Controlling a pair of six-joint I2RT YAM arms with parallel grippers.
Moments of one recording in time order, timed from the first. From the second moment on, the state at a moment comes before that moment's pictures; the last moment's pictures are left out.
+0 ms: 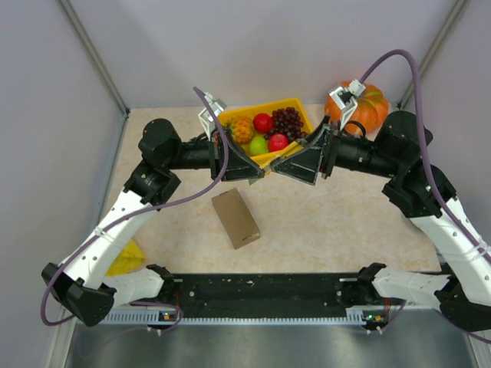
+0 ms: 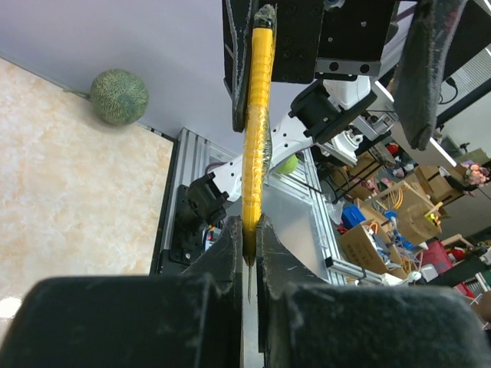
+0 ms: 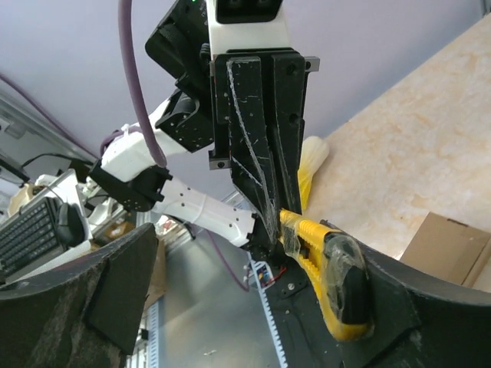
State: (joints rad) left arm -0.55 1.15 1.25 0.07 1.04 -0.80; right arm 0.71 1.06 1.53 -0.43 -0.57 0.63
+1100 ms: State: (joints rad) left arm -0.56 1.16 1.29 -0.07 1.07 -0.73; right arm 0.70 1.11 1.49 -0.46 -0.63 0.64
